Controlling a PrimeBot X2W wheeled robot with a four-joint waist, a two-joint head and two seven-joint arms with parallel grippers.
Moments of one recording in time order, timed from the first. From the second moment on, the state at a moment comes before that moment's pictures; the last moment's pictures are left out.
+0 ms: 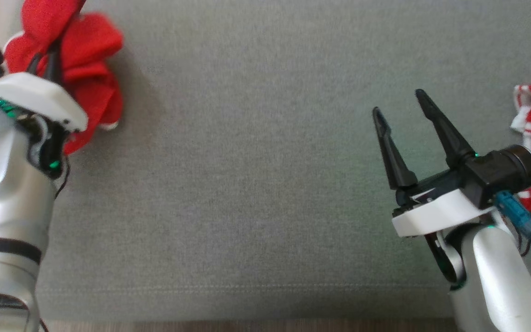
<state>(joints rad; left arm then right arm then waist) -0.89 0.30 -0.33 1.02 -0.58 -0.12 -0.19 -0.23 -0.05 0.12 -0.05 0.00 0.13 -0.13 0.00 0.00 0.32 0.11</state>
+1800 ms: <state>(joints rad) -0.17 0.15 -0.33 0.16 -0.39 0.06 -0.25 -0.09 -0.05 0.04 0.06 0.10 0.13 -0.19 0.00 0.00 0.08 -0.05</state>
